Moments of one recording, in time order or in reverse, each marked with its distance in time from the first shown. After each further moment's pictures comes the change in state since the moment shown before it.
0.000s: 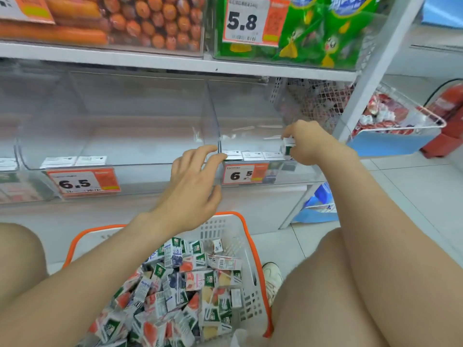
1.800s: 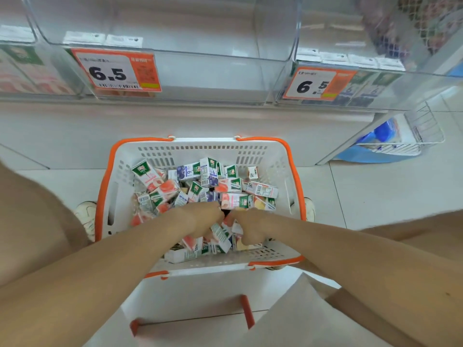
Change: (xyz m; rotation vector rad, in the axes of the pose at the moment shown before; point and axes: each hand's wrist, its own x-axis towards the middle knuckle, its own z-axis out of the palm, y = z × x) left_hand -0.194 -0.088 0.161 0.062 -1.217 -0.046; right_hand -0.142 -0.155 0.301 -0.034 -0.967 -0.404
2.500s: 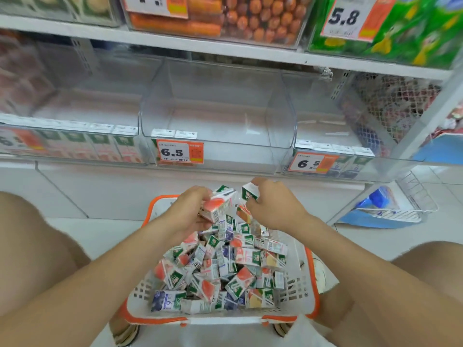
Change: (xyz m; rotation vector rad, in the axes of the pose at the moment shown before) left_hand -0.160 0.001 -0.129 -1.834 0.706 -0.234; right_hand -0.120 -0.049 -0.140 0.236 0.913 0.011
